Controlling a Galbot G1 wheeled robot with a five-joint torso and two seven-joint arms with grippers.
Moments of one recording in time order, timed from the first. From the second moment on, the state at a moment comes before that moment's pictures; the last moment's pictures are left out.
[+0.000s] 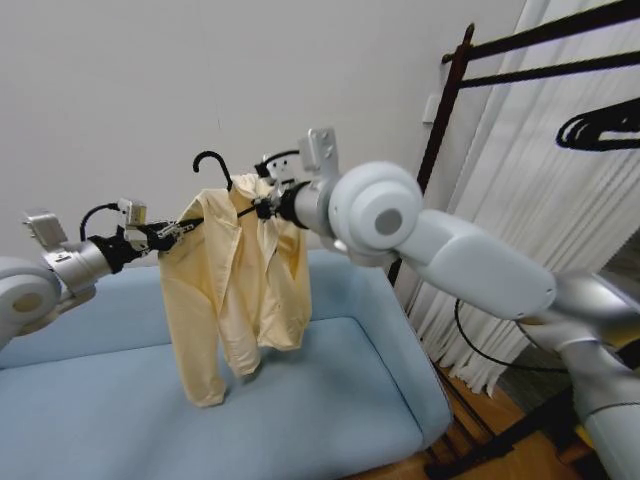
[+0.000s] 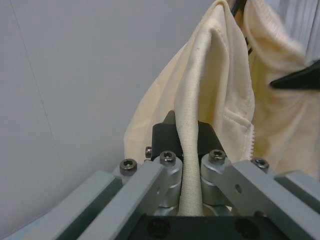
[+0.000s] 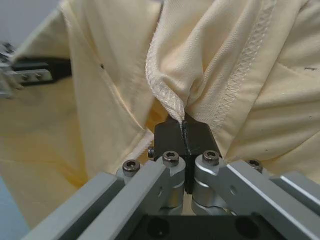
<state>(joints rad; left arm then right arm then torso) 0.88 -0.35 -0.76 -2.02 -1.31 0.43 0.25 0.43 1.10 -0.56 1.96 1.79 -0.65 0.84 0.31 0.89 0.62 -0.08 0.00</state>
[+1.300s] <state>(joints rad) 0.87 -0.27 -0.76 -1.77 -1.31 0.30 0.69 0.73 0.94 -0.63 1.76 1.61 -0.69 0.14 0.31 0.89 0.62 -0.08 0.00</state>
